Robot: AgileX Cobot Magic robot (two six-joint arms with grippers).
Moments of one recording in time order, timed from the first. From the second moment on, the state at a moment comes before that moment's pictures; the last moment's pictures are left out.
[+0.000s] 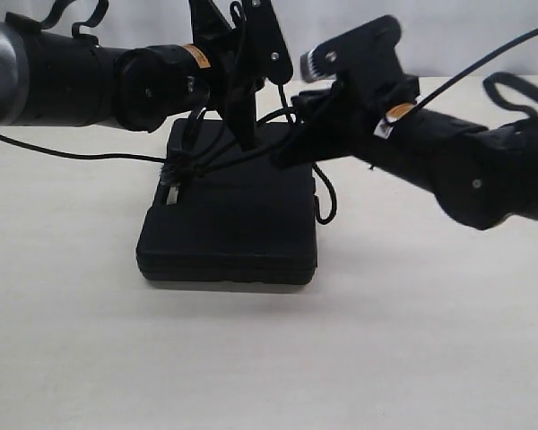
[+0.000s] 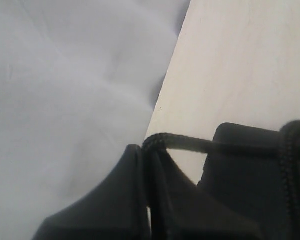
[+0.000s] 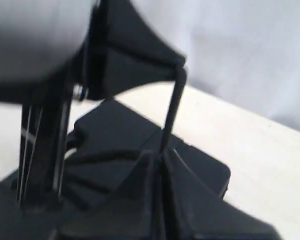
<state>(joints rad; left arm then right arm) -0.60 1.88 -1.21 -0.27 -0.19 1.17 0.54 1.60 -0.82 0.21 -0.35 -0.28</state>
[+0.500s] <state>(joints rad) -0.60 1.88 -1.21 -0.27 -0.19 1.17 0.18 1.85 -0.98 -1.12 -0.70 1.22</state>
